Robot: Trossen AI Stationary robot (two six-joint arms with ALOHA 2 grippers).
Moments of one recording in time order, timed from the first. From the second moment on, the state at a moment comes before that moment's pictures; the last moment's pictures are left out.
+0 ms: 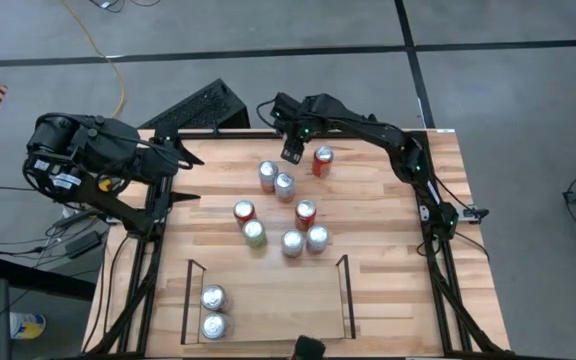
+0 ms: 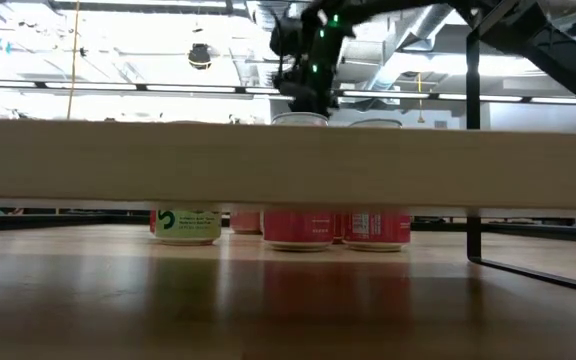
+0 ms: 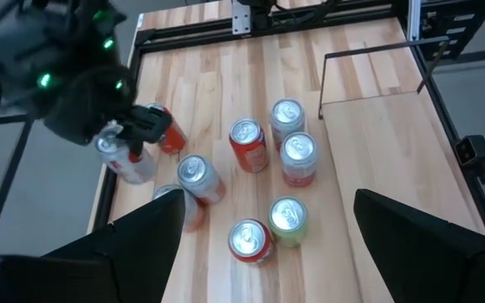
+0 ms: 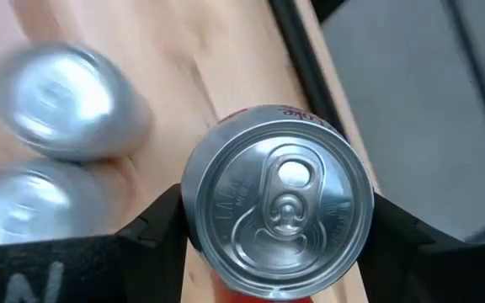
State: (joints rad) left arm -0.17 1.31 2.15 -1.45 -0.23 0.02; right arm -0.41 2.22 2.34 -1.25 0.19 -0.09
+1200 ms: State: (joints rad) left arm -0.21 1.33 2.15 -1.47 -0.11 -0.21; right arm 0.41 2.17 2.33 -1.25 0.37 0.20
